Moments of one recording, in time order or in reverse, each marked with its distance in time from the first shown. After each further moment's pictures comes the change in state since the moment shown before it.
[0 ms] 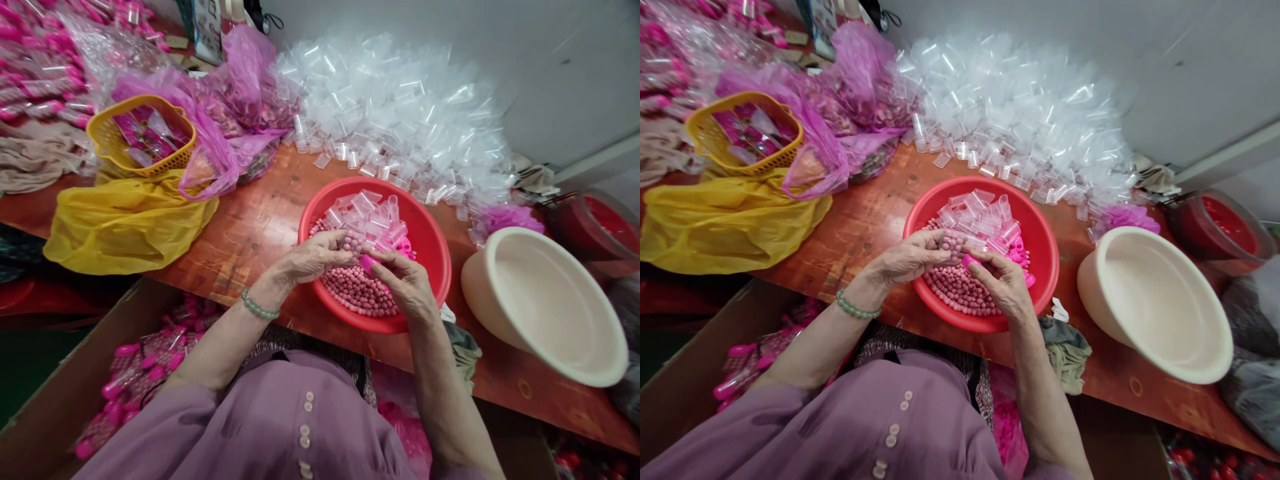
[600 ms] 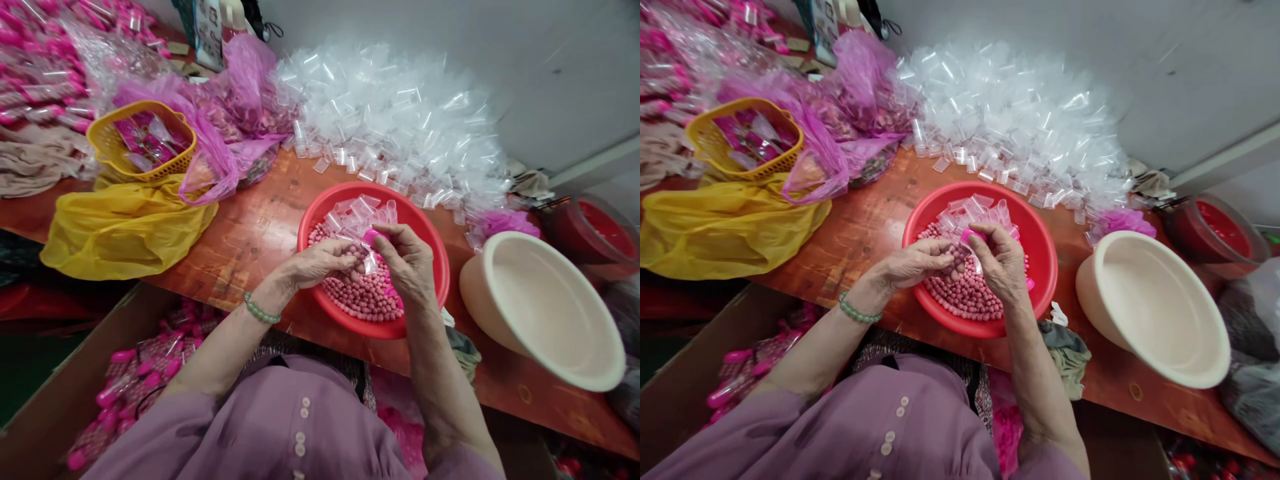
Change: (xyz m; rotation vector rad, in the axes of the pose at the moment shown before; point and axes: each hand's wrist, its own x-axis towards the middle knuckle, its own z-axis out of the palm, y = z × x) left_hand 0.003 0.001 -0.002 0.060 -0.108 -0.086; right_hand 0.033 -0.021 0.012 -0.191 0.136 -0.284
